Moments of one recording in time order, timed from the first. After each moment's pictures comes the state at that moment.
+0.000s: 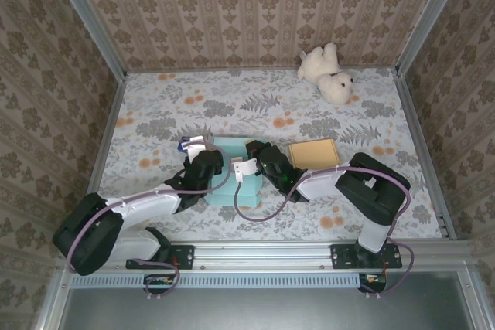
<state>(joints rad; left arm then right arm) -0.77 1.24 0.43 0.19 -0.59 -0.61 0.86 1.77 0.74 0.72 0.36 -1.38</state>
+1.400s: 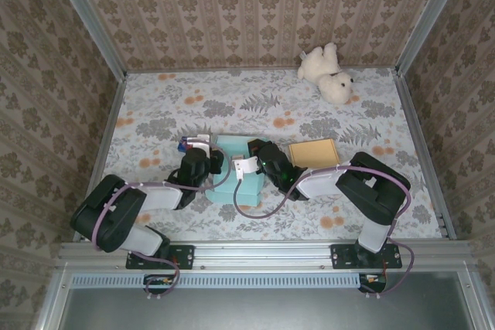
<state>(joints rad) -0.60 1.44 0.34 0.64 -0.21 -0.35 0.85 1.77 0.75 0.67 0.39 -1.36</state>
